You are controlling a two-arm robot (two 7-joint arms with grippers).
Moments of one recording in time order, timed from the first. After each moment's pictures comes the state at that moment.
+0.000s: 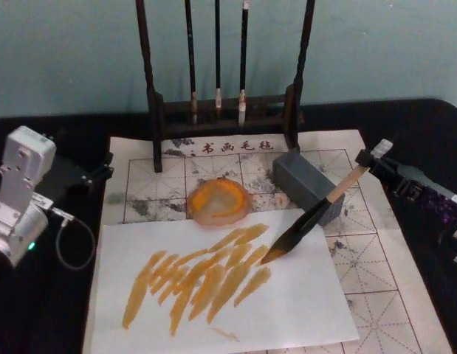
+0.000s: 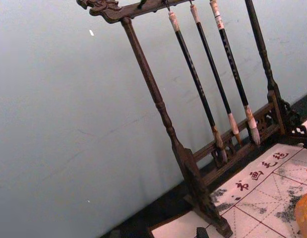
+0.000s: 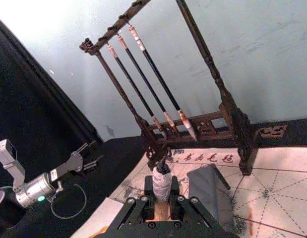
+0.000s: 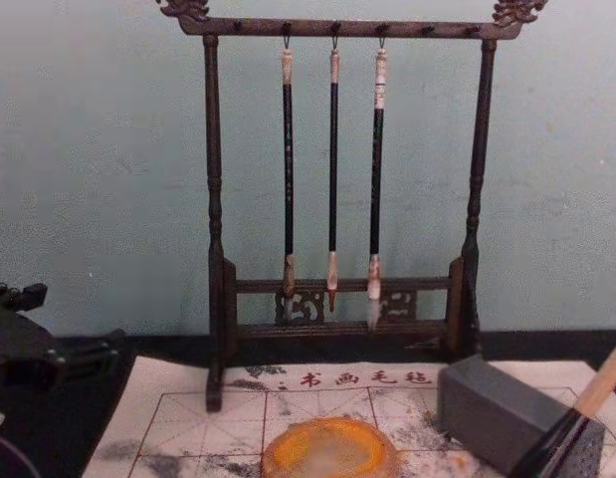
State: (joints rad) left arm -0.20 0.60 0.45 -1.41 -0.25 -0.12 0.03; right arm 0.15 0.73 -0.39 -1.43 1.21 0.08 0.64
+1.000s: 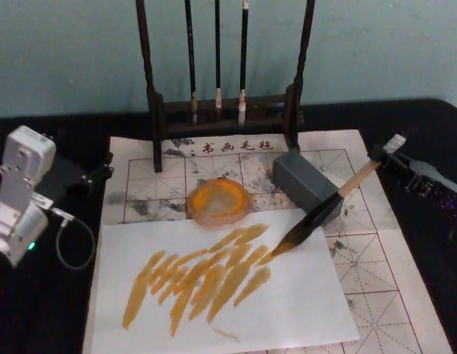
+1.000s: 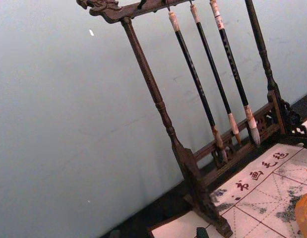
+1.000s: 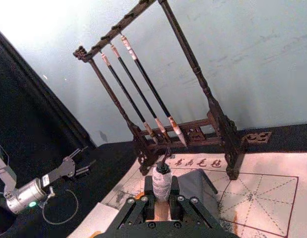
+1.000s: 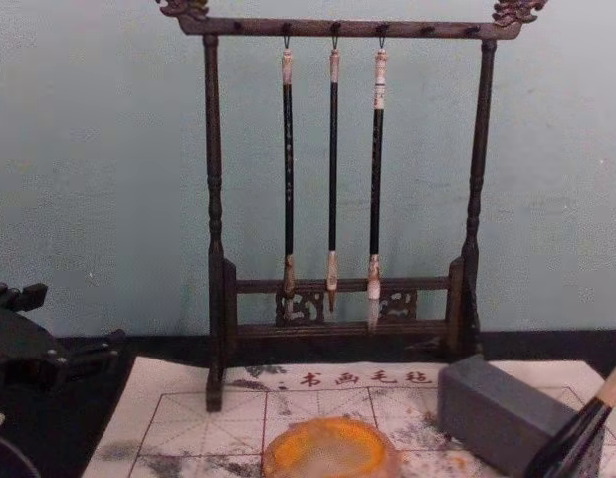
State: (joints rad) left arm -0.20 0.60 0.45 -1.41 -0.25 -0.12 0.03; right arm 0.13 0.73 -0.35 -1.44 1.20 0.07 0.63
